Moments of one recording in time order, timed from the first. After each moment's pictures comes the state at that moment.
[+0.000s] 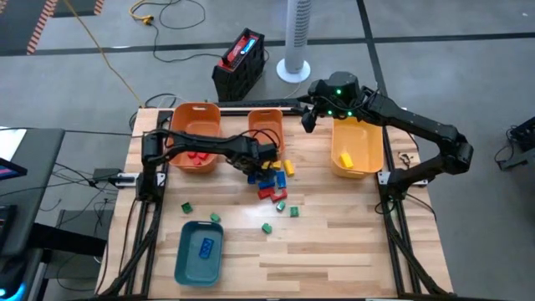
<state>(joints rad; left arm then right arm) 0.18 1.98 1.46 -0.87 -0.13 -0.86 -0.50 1.35 1.32 -0.41 -0.06 0.04</state>
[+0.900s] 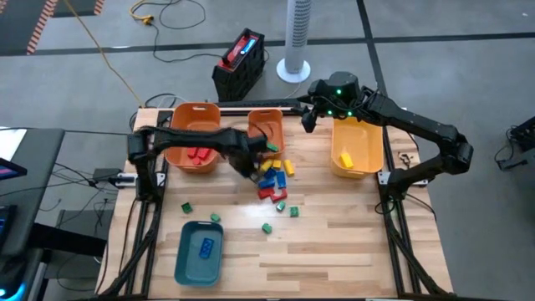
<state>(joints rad) 0.26 1.81 1.40 -0.92 0.00 -0.60 -0.50 1.35 1.32 -0.41 -0.06 0.05</state>
